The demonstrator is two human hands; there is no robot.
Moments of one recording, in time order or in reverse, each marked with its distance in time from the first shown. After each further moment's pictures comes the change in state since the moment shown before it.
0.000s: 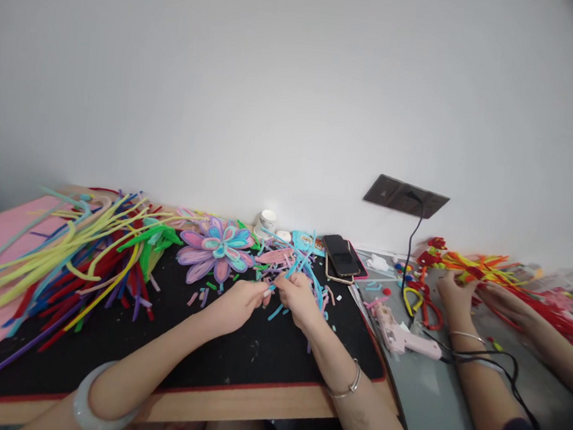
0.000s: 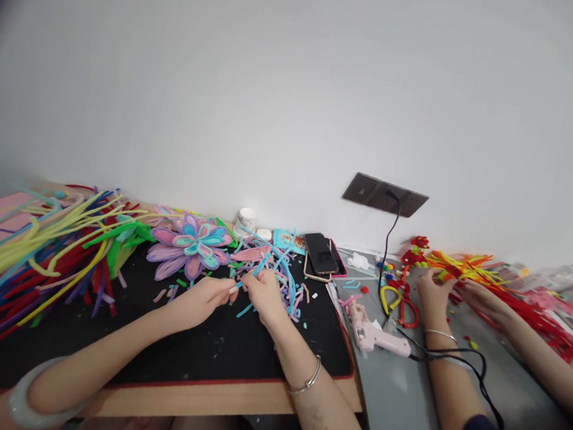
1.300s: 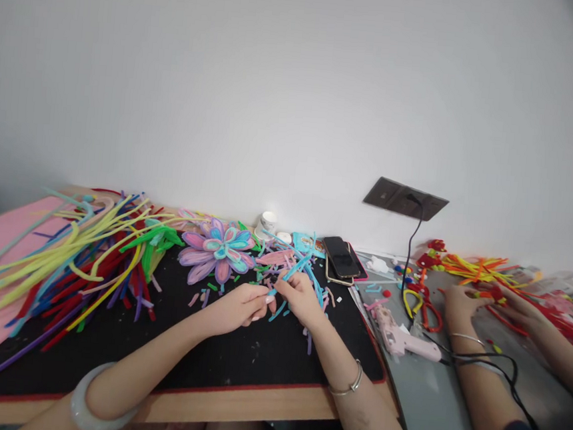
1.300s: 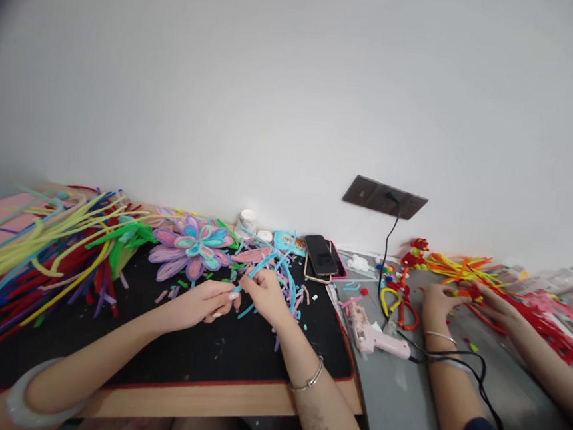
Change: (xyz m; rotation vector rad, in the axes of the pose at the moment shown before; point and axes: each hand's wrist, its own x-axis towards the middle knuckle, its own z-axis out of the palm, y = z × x) left_hand -0.005 0.002 0.001 -0.255 -0.127 -0.098; right_hand -0.002 -0.008 -0.009 -0.161 -0.120 -0.192
